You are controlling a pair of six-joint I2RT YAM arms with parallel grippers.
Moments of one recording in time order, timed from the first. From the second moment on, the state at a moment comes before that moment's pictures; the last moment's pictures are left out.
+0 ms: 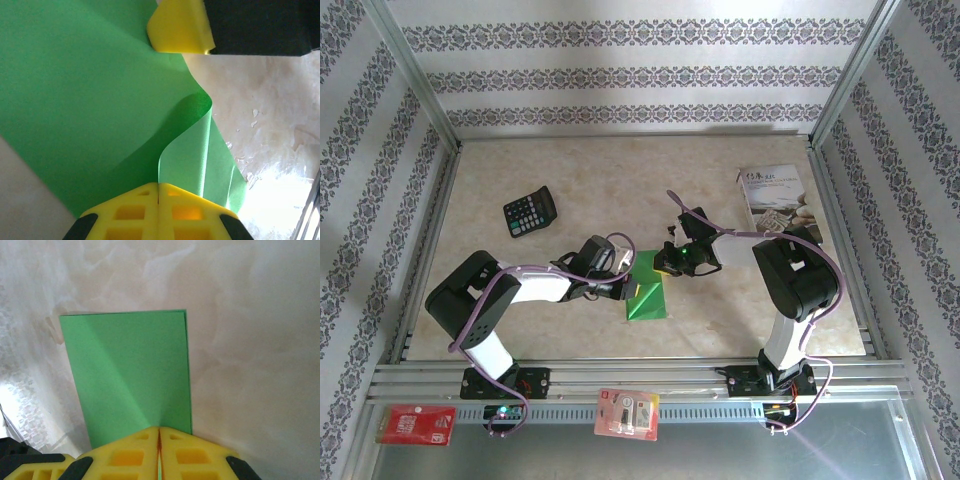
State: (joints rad) left arm -0.66 1.67 0.66 0.13 0.46 -0.48; right arm 0.46 1.81 0.86 -0.13 -0.58 0.71
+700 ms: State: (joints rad) left arm -0.64 1.67 0.66 0.13 0.47 -0.48; right arm 0.46 1.81 0.86 -0.13 -0.58 0.71
